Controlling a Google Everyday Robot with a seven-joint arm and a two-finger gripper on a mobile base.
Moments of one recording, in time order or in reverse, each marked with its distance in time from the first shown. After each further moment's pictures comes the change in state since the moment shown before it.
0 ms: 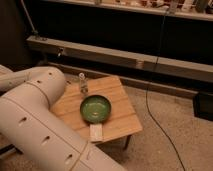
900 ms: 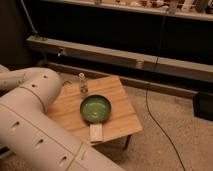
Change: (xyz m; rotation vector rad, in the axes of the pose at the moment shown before) arm -0.012 -0.005 -0.017 0.018 -0.010 0.025
